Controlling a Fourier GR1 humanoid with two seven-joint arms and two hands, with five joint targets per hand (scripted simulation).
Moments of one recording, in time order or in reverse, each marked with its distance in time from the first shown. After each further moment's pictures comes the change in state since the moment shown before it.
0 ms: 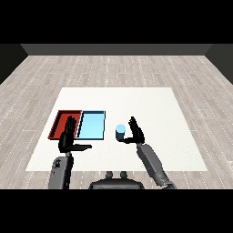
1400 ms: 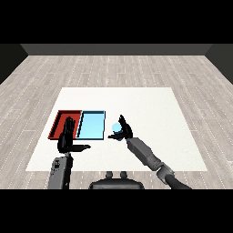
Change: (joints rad) left arm 0.006 -0.005 0.027 0.022 0.031 -0.022 -0.024; right arm -0.333 0.000 0.338 0.401 -0.371 -0.176 -0.142
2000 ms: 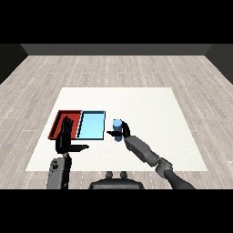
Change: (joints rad) left arm 0.010 0.004 0.017 -0.031 0.020 0.000 0.019; right arm -0.109 0.000 0.189 0.111 -0.111 -0.255 0.061
